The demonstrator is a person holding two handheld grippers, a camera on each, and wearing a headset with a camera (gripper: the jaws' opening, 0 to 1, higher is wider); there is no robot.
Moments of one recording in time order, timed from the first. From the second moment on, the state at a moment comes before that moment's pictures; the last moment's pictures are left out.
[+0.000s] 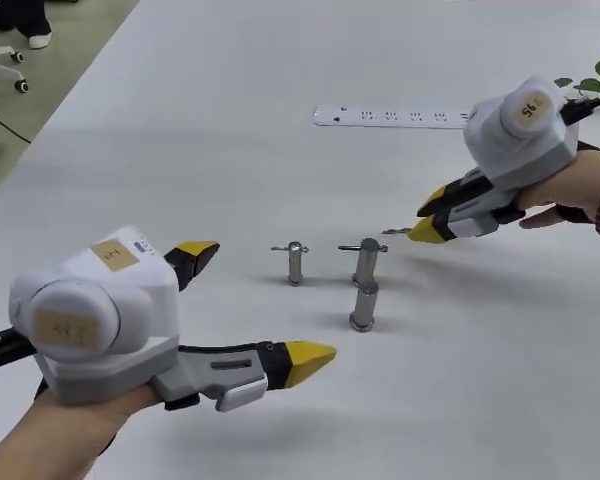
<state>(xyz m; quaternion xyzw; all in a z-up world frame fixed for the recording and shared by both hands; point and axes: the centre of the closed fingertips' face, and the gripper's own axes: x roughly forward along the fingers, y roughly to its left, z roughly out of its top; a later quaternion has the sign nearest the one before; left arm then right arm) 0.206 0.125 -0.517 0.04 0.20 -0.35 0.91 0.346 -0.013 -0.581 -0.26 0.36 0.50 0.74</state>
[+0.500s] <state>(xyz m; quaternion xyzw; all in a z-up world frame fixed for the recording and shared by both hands) 0.210 0.124 -0.521 0.03 0.20 -0.35 0.91 0.361 -0.020 -0.606 -0.27 0.38 0.49 0.74</state>
